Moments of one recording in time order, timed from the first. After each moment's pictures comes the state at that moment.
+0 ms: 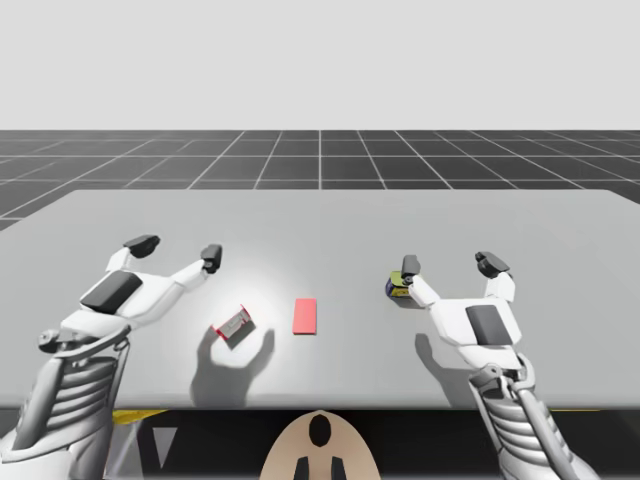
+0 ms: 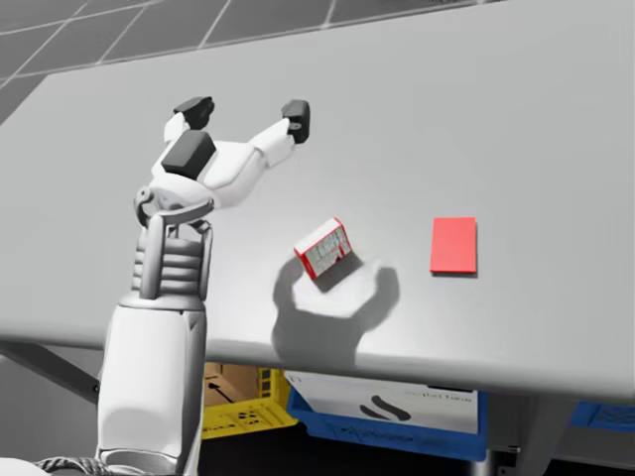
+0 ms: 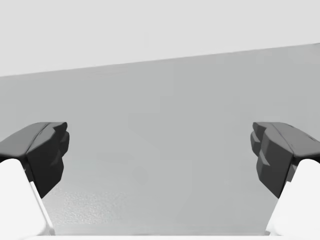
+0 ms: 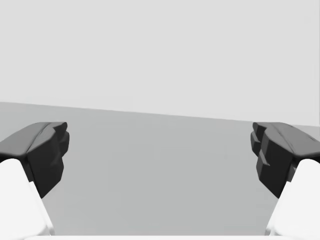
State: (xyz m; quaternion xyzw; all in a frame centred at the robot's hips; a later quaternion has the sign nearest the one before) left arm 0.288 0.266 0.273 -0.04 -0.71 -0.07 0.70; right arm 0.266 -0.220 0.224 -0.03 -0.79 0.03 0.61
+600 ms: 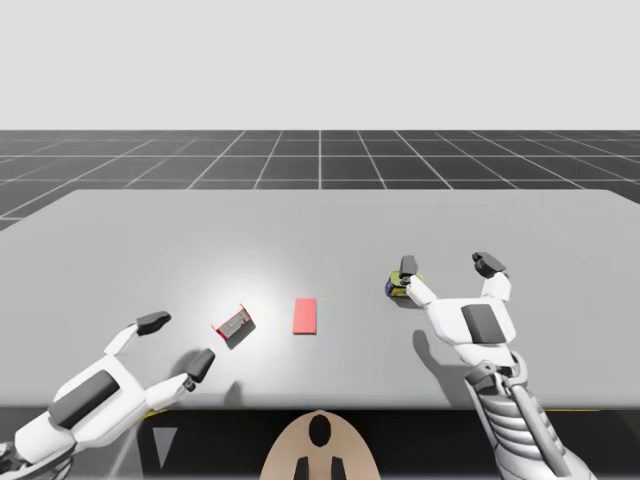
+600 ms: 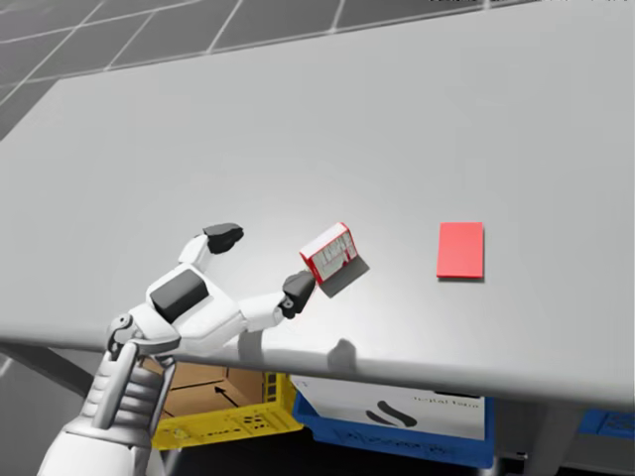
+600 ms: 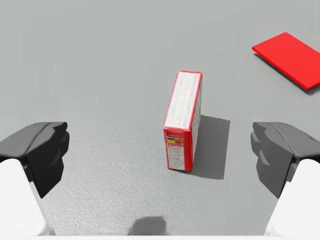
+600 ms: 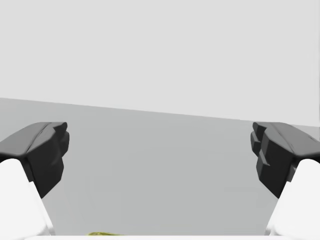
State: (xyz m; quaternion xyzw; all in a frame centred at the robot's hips) left arm 0.196 0.307 0.199 -0.14 -0.60 -0.22 0.75; right arm 0.270 -0.219 0.219 -0.04 -0.79 0.03 0.61
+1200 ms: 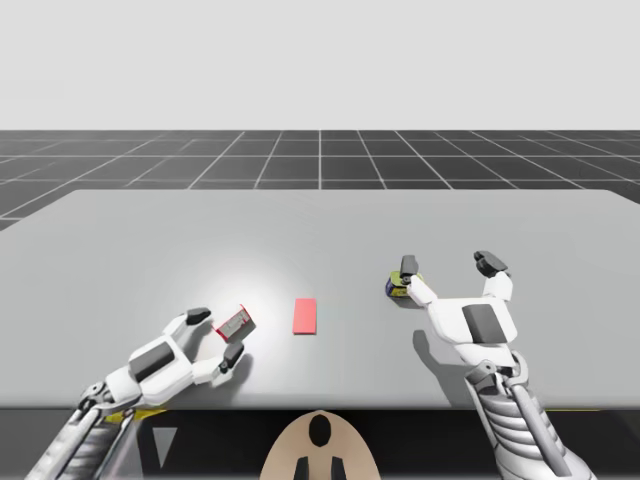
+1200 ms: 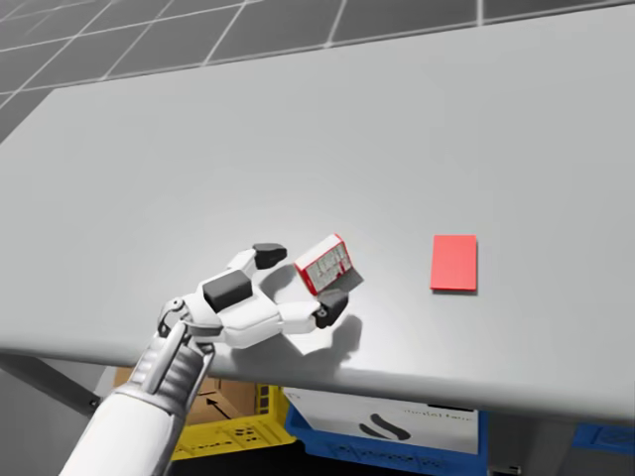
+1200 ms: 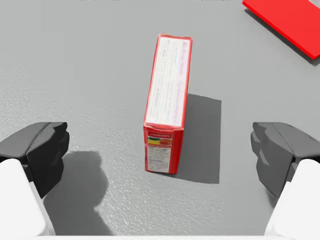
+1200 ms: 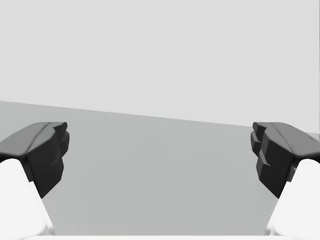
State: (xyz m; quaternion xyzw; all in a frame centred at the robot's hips) left arm 0.245 0.289 0.160 -0.19 -0.52 -0.24 0.79; right arm 0.270 -0.220 0.219 -0.05 -0.79 0.04 0.61
